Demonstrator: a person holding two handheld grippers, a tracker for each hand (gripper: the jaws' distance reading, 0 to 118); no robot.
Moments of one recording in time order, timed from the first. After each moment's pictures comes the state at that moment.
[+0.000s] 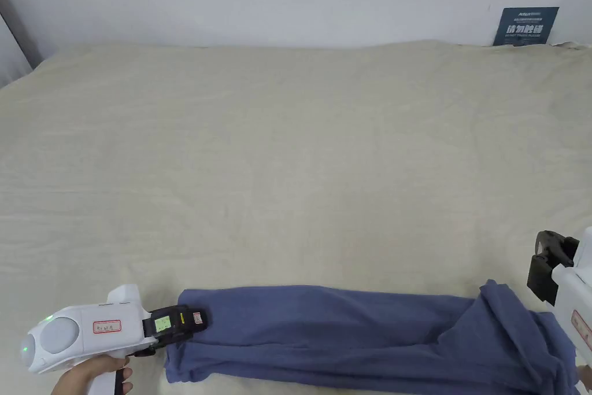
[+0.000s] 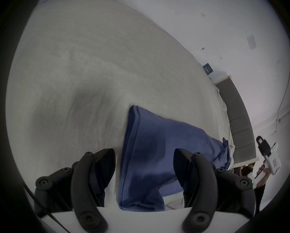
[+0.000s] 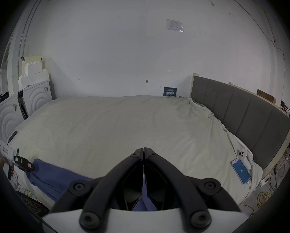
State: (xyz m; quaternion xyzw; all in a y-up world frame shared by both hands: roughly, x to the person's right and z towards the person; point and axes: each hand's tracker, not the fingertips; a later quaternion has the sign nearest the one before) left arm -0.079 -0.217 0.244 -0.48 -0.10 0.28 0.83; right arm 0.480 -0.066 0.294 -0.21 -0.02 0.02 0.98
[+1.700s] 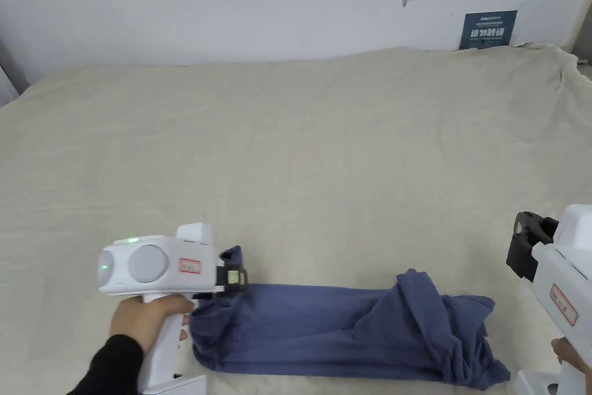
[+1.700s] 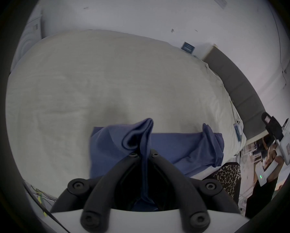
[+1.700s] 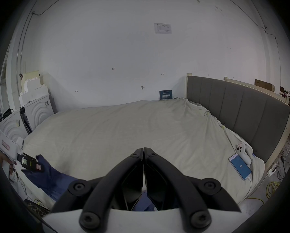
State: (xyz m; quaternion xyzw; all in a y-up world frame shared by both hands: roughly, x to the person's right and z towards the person) left arm 0.117 -0.094 0.223 -0.49 -0.14 0.11 0.86; right arm 0.534 -0.053 0.320 -0.19 -0.02 -0.04 0.98
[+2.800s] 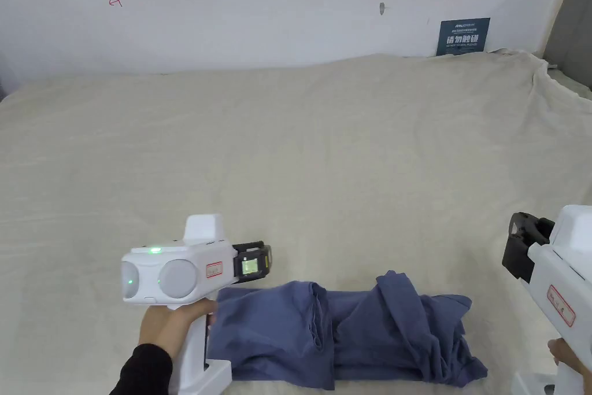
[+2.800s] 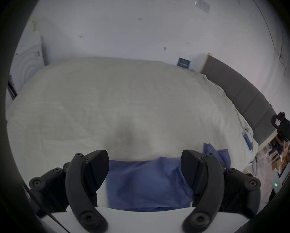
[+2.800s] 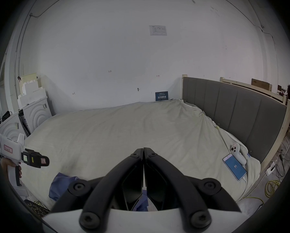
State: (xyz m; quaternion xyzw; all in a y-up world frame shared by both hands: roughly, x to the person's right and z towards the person) left arm 0.141 -0.089 0.232 -0.37 -0.08 0.06 0.92; right arm 0.554 -0.049 0.330 -0.18 -0.03 -0.04 0.98
